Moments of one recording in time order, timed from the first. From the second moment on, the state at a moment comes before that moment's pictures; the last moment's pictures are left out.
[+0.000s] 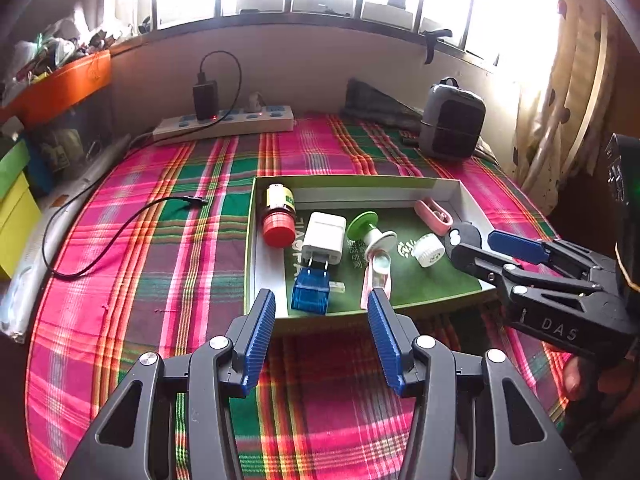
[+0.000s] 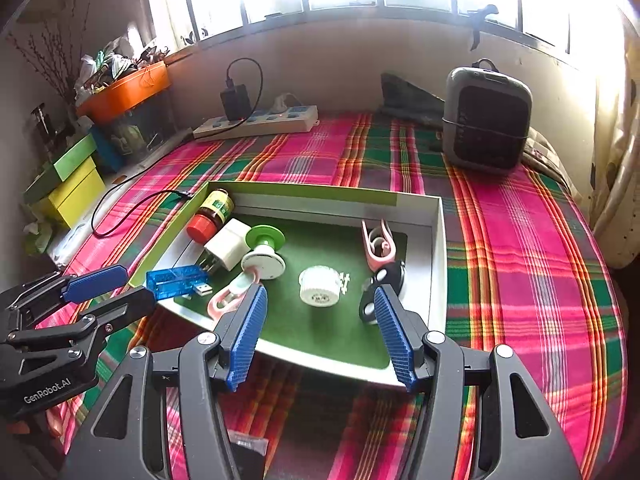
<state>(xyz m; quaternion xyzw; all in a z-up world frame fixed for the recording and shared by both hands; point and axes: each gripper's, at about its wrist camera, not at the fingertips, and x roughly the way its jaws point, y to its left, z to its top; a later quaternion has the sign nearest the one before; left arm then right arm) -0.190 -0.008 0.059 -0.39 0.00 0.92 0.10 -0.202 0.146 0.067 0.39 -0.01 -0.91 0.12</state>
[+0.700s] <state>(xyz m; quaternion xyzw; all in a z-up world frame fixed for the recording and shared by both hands) -0.148 -0.003 0.052 -0.38 0.03 0.92 0.09 -0.159 0.158 0.064 0.39 -0.02 -0.91 0.11</state>
